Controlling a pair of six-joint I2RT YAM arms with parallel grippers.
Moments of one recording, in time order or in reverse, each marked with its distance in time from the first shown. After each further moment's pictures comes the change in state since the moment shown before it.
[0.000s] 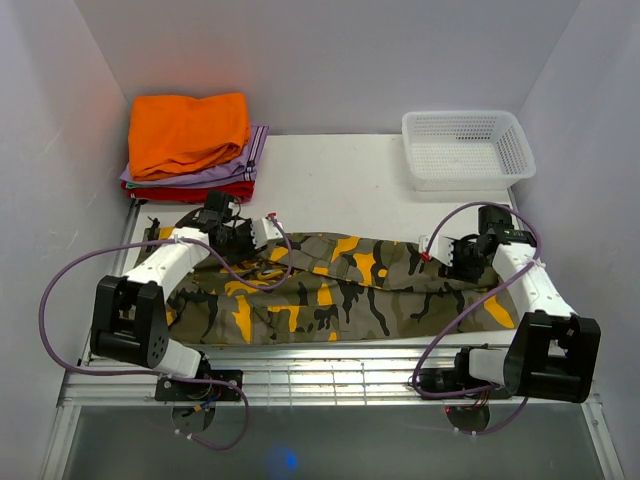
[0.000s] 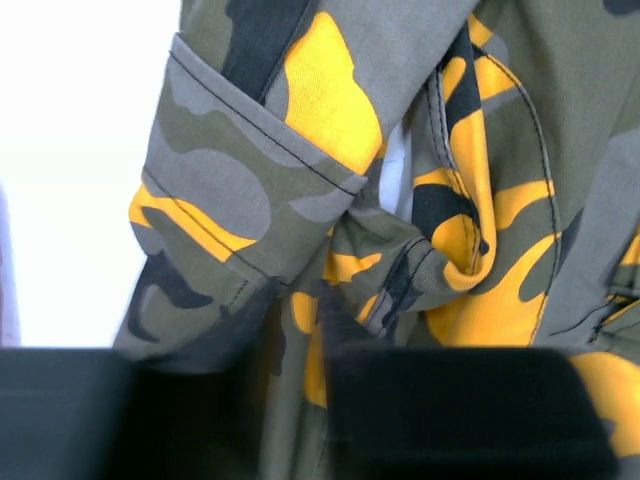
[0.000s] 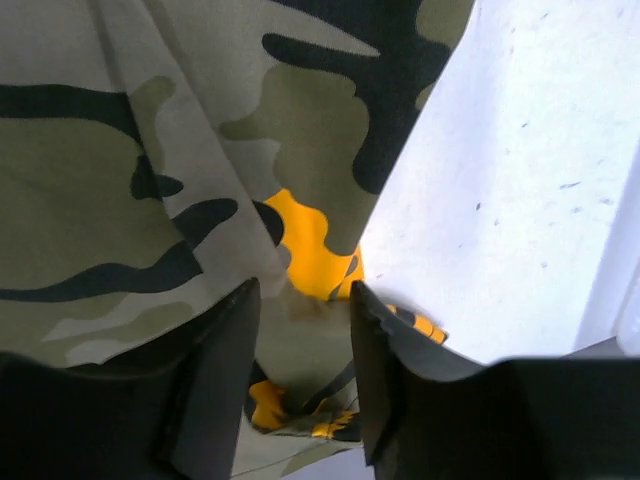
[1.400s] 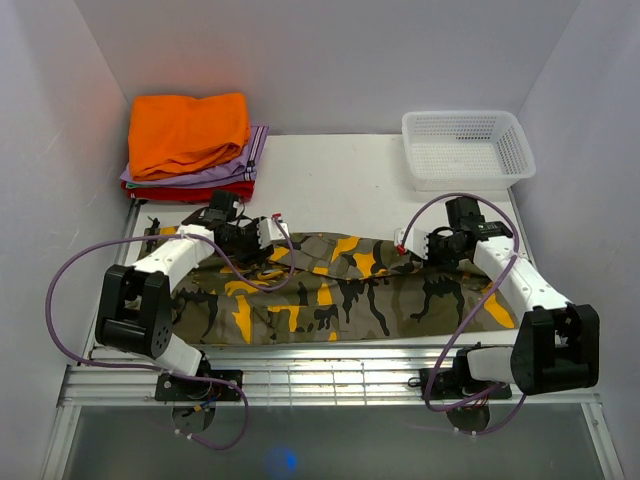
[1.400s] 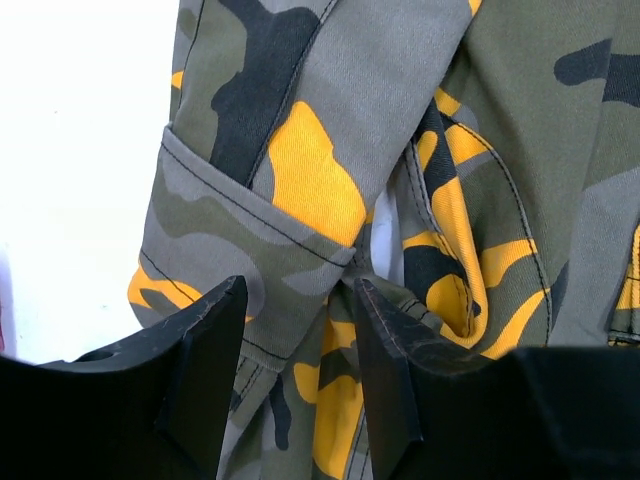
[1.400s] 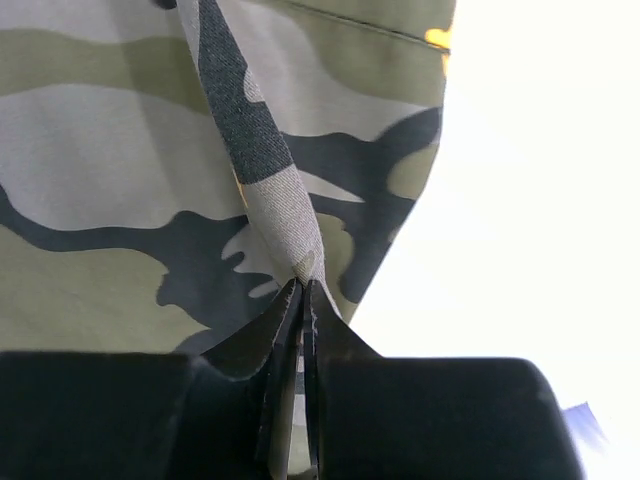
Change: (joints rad) left arm -0.011 0.040 -0.003 0.070 0.127 0.037; right arm 0.237 0.044 0.041 0.041 0.008 0.203
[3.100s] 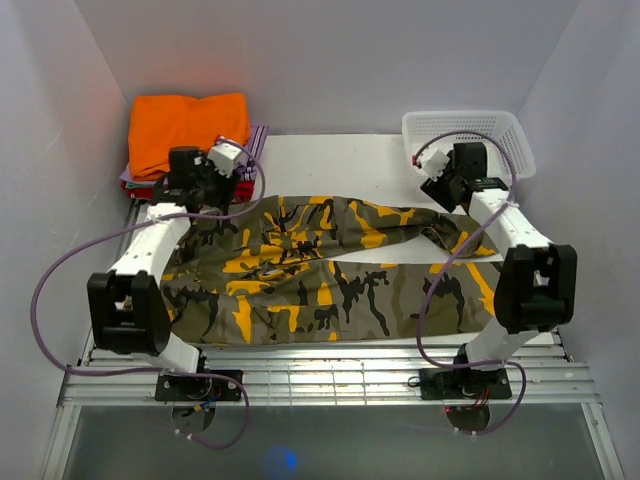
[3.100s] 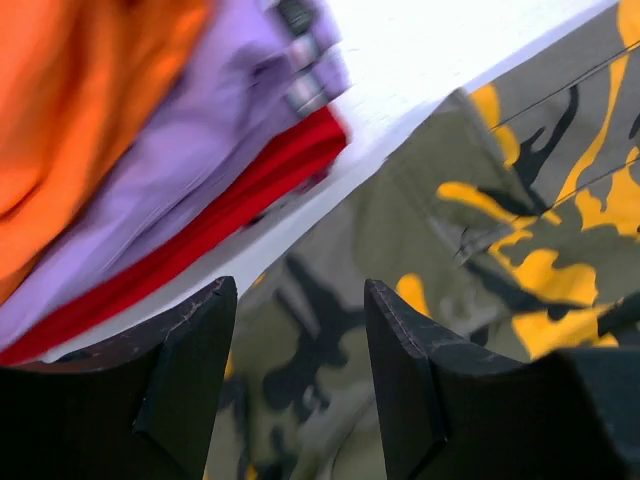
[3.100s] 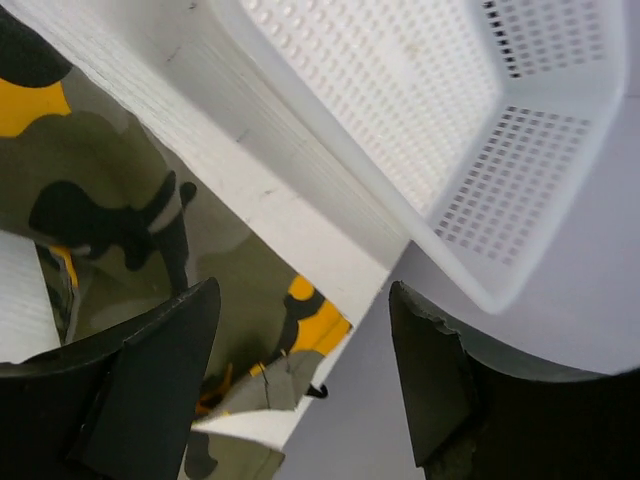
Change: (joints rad) left arm 0.147 0.047 0.264 0.227 -0.320 -0.622; right arm -0.075 0.388 0.383 0.431 0.402 0.445
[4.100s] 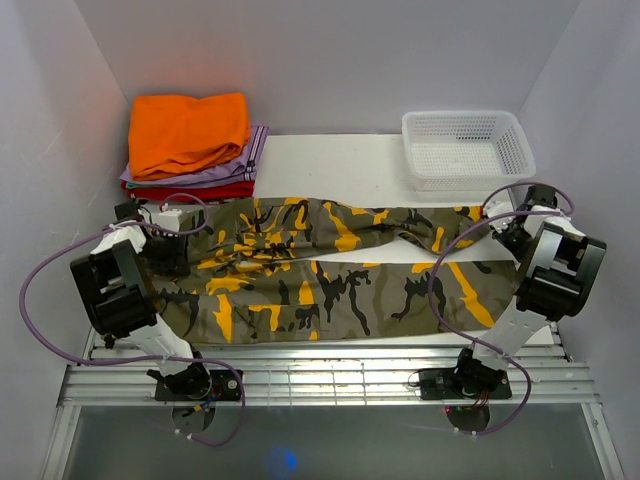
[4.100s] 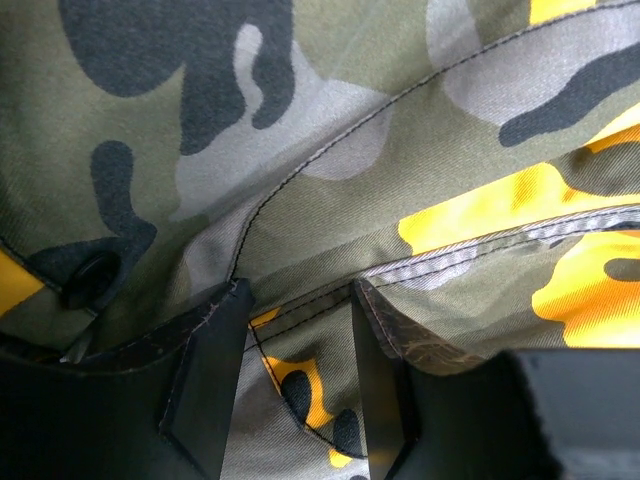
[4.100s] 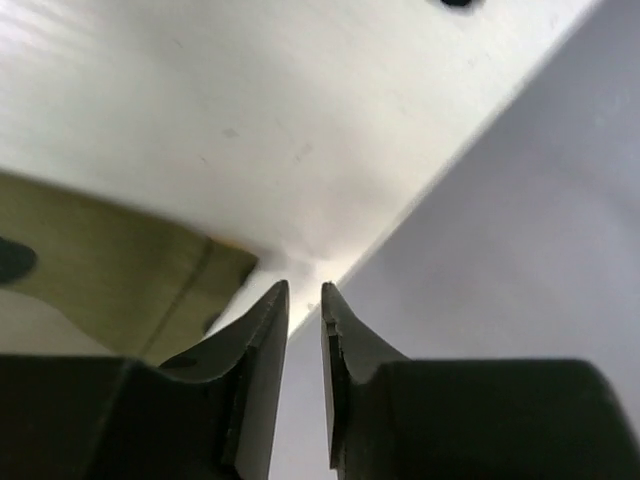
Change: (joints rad) left arm 0.514 0.135 -0.192 -0.378 0.140 0.126; right arm -0.476 0.112 -0.123 -0.229 -0.011 -0.222
